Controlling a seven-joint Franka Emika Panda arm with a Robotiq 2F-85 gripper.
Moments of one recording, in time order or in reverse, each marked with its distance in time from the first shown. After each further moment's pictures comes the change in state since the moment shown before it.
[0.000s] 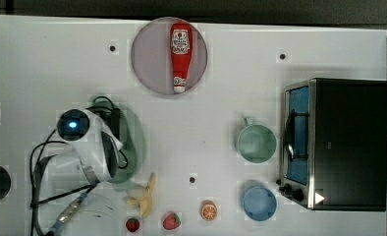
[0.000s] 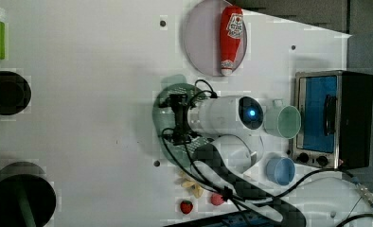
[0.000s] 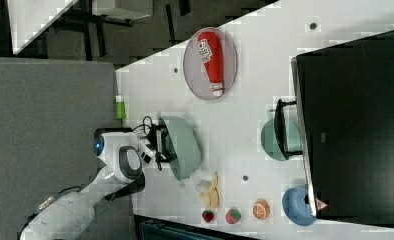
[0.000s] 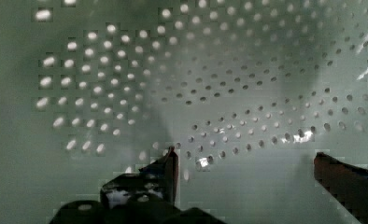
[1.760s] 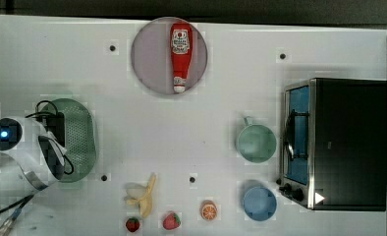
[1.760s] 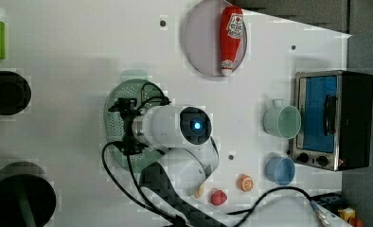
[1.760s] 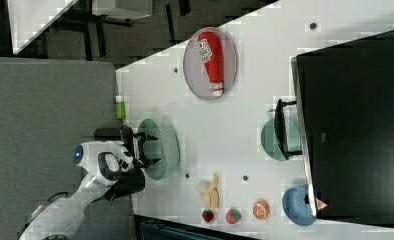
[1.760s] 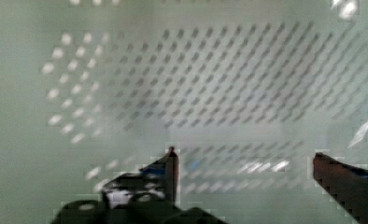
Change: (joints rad) arm 0.253 0.101 -0.052 0.236 0.056 -0.108 0.120
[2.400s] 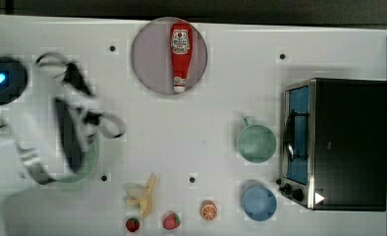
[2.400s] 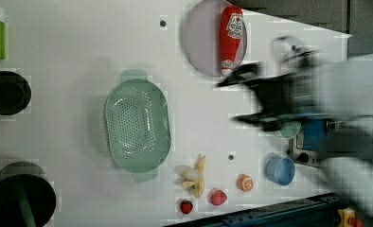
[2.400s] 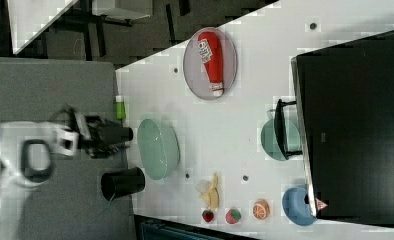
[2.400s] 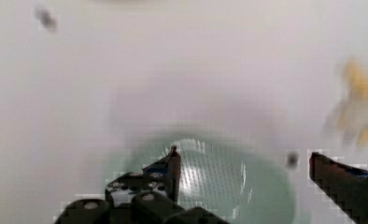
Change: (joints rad) arm -0.004 -0.533 -0.362 0.015 -0.080 -0.573 -0.606
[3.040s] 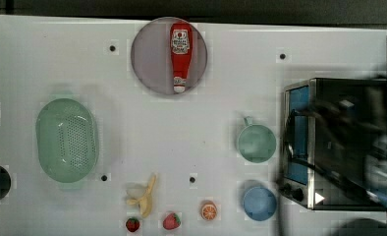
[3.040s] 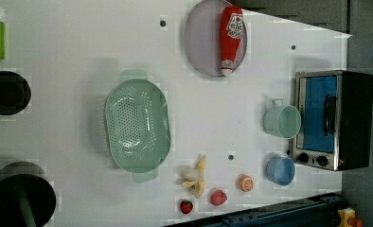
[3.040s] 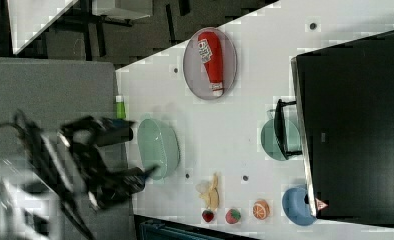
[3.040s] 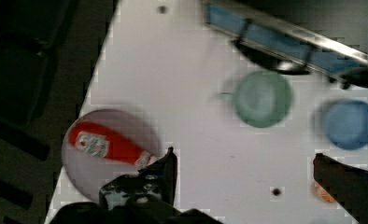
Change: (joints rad) arm -0.202 -0.451 -0.468 0.098 -0.250 -0.304 -0.462
